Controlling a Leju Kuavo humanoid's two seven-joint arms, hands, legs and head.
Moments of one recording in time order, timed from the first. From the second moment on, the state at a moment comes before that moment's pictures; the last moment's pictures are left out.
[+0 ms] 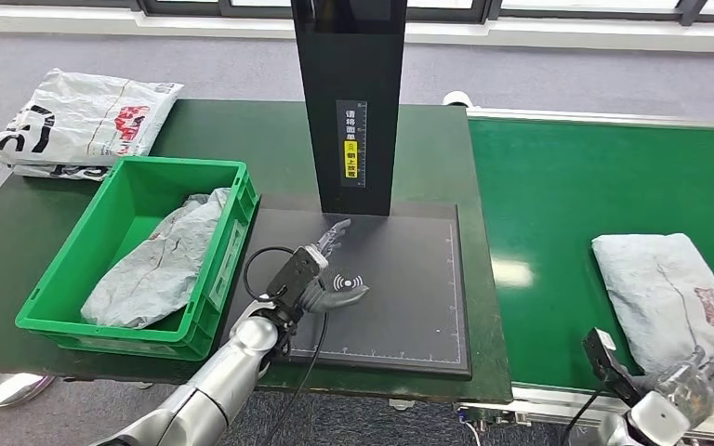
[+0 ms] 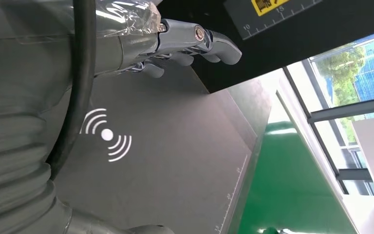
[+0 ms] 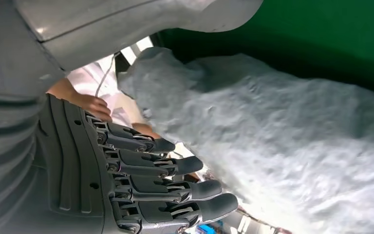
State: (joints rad) left arm -0.50 -0.21 -0.34 -0.66 -0.14 0.03 -0.43; right arm -0.24 -0.09 -0.31 -0.72 1.57 -0.39 0.51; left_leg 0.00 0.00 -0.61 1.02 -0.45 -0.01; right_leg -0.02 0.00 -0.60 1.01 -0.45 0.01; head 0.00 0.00
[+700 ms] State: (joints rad) left arm -0.48 -0.18 -0.33 -0.68 -0.13 0.05 -0.43; right arm -0.36 -0.11 -0.27 -0.53 1.47 -0.24 0.36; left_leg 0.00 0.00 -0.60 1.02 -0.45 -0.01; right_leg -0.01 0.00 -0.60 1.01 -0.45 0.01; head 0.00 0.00
